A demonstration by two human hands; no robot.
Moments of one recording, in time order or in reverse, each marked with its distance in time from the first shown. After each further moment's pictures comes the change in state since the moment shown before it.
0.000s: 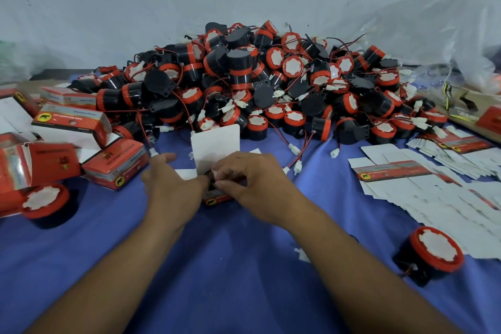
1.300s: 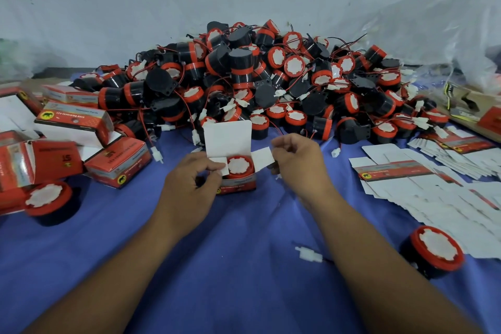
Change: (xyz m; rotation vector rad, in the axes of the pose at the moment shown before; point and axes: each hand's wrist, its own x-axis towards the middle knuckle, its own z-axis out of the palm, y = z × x) left_hand -0.004 -0.006 0.001 0.095 -0.227 0.509; right_hand 0.003 0.038 -0.030 0.317 0.426 0.596
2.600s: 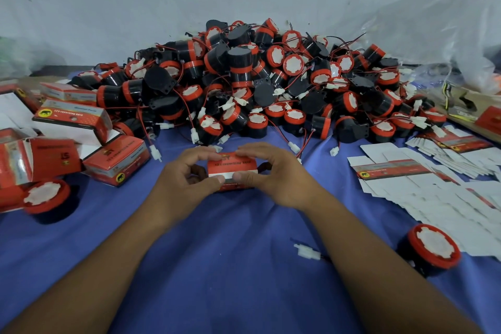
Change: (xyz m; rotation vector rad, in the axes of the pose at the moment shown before) left_hand 0.007 -0.012 -0.012 -0.263 -0.170 -0.059; right_hand -0.004 0.014 0.004 -0.237 -0.409 -0.406
